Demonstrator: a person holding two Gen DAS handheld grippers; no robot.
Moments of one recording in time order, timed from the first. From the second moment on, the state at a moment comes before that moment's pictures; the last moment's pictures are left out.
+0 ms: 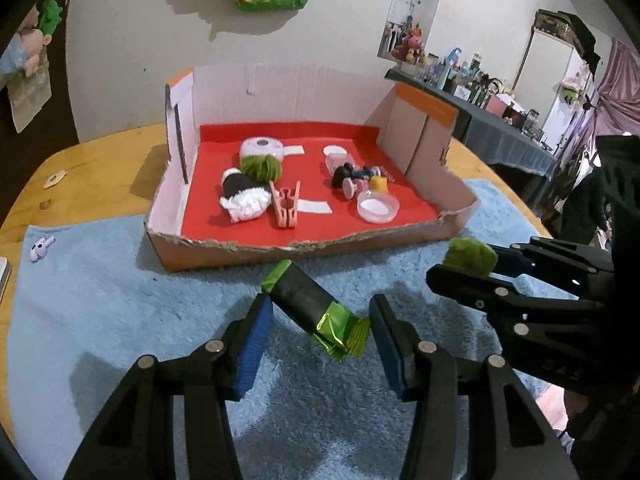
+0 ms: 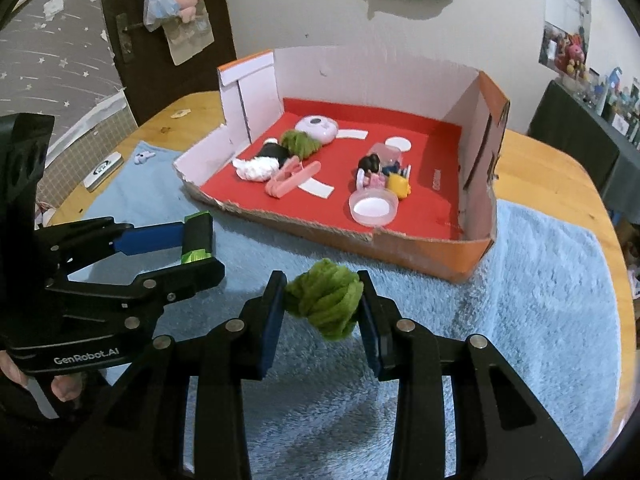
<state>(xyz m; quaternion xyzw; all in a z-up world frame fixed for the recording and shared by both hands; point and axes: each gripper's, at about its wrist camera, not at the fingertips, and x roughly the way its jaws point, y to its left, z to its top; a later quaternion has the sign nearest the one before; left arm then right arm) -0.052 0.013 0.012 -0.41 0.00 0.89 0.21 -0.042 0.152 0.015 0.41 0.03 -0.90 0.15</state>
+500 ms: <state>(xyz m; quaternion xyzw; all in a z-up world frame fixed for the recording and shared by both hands) -0.079 0.009 0.039 -0.39 -0.01 0.90 0.21 -0.064 0.150 0.040 0.39 0.03 -0.91 0.16</state>
